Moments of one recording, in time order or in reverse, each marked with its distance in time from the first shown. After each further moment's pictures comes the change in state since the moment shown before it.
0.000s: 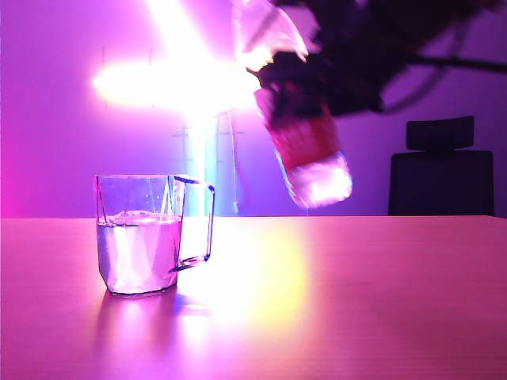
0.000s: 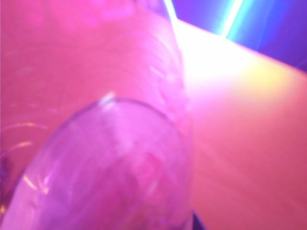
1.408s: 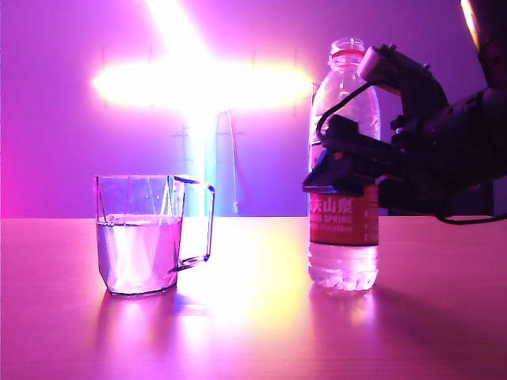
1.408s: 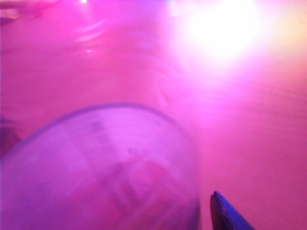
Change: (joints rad) left arm 0.300 0.000 0.000 -0.001 0.000 0.000; right arm -0.113 0.108 -0.357 0.530 -0.154 0.304
